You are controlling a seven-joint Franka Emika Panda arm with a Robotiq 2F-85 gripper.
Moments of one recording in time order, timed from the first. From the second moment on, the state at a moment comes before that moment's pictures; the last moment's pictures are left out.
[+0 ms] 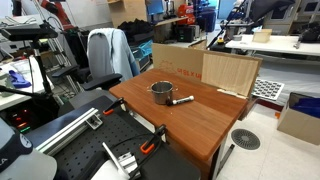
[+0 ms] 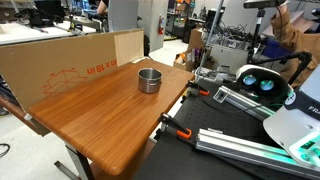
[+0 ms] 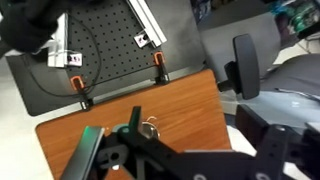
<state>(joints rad) -0.01 -0.48 -0.09 -2.26 0.23 1.55 0.12</state>
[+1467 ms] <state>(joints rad) -0.14 -0.22 -0.08 -2.52 0.07 2.33 0.16</state>
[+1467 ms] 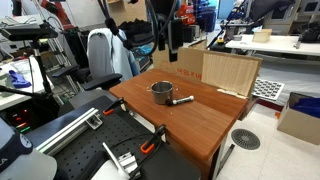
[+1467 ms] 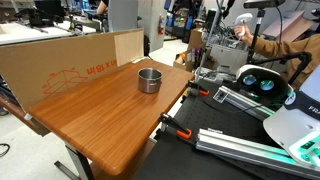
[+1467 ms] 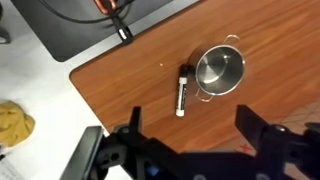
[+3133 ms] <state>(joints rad) -0.07 0.45 -0.12 -2.26 0.07 2.75 0.40</state>
